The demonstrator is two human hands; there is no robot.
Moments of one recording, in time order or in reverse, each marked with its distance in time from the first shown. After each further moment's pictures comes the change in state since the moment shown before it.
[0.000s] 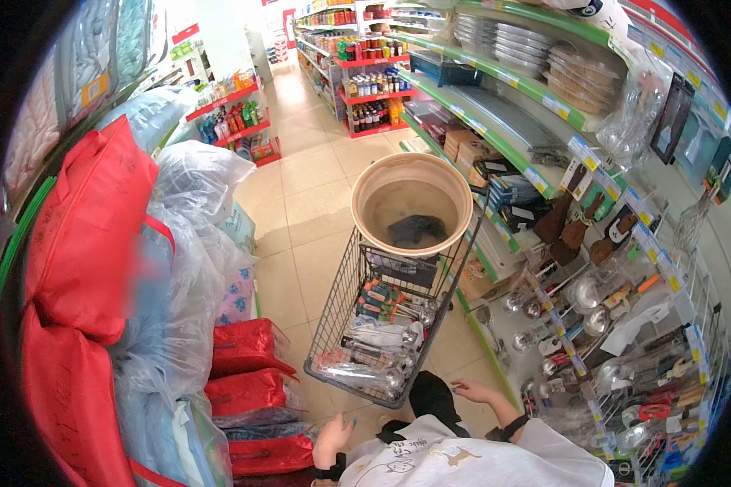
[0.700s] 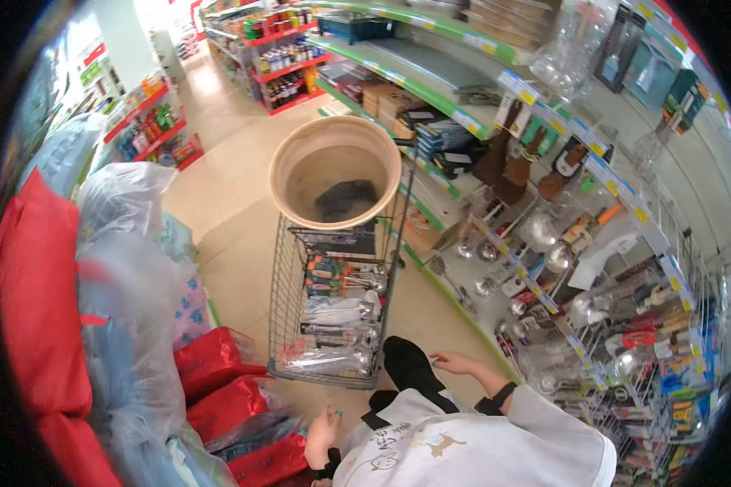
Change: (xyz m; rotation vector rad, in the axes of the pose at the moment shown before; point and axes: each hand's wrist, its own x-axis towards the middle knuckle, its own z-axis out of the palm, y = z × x) left_hand 0.005 0.005 0.003 -0.084 -0.146 0.022; right_hand -0.028 0.018 0.017 0.072 0.119 0.050
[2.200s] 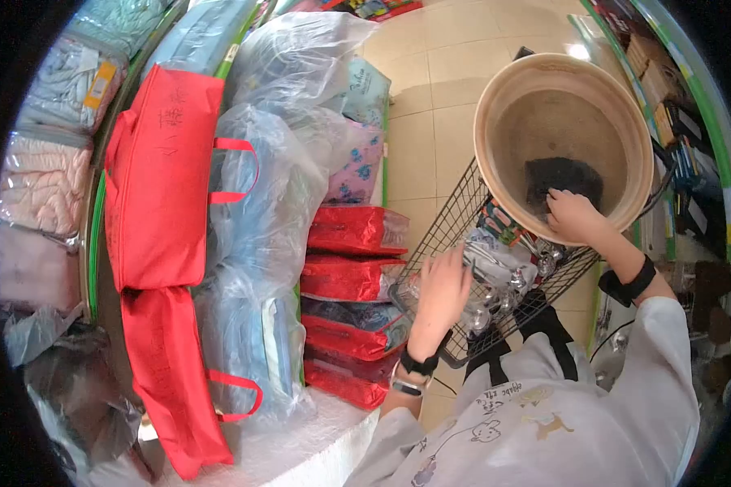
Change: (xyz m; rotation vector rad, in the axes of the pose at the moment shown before) left_hand 0.140 0.256 -0.127 0.337 0.676 0.123; right_hand 0.299 -0.289 -0.207 -0.987 -0.170 -0.633
